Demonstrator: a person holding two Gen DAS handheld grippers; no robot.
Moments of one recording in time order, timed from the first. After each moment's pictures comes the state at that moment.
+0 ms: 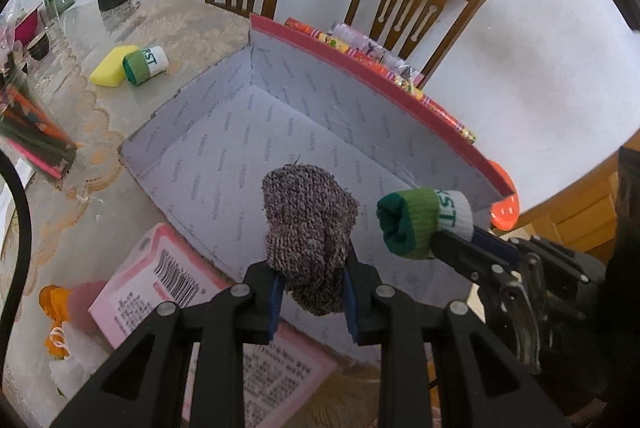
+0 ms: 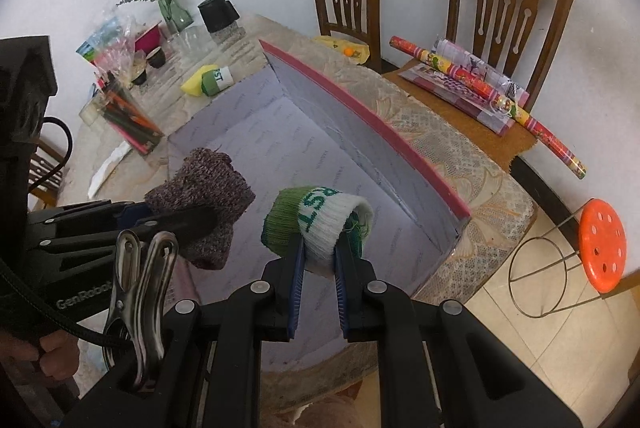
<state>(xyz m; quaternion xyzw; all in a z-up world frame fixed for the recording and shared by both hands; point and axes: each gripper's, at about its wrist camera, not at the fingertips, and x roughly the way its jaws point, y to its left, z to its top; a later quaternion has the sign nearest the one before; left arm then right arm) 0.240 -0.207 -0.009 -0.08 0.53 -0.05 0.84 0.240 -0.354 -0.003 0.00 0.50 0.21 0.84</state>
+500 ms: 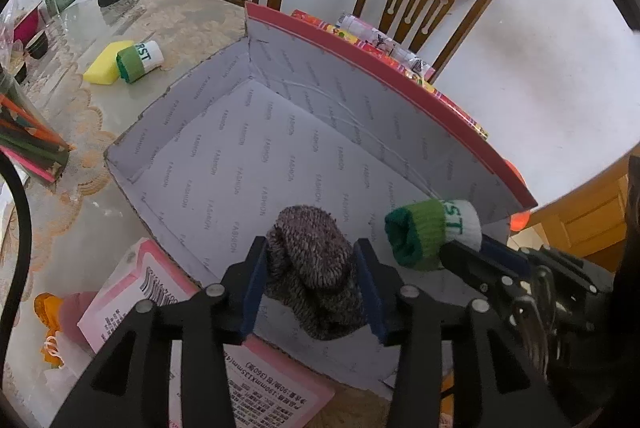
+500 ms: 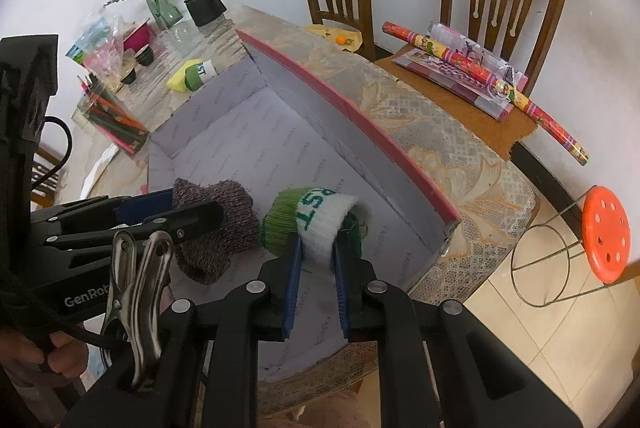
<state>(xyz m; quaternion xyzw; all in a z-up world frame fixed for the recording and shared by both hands) 0.255 -0.214 -0.020 -0.07 0.54 -0.03 0.84 0.251 -0.363 -0.017 0.01 0.52 0.20 0.83</state>
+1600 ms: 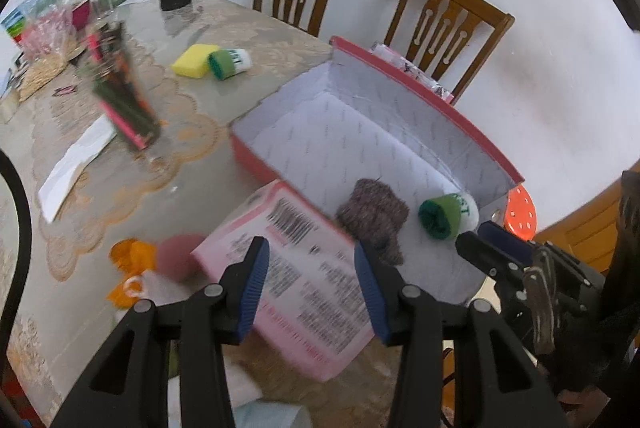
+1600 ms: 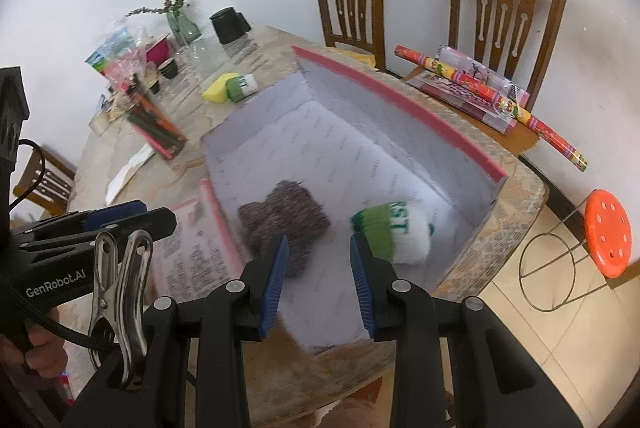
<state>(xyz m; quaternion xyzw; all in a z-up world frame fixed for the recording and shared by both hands) 0.171 -0.147 0.029 -0.08 0.51 0.01 0.86 0.194 -0.326 0.014 0.02 0.47 0.21 0.85</state>
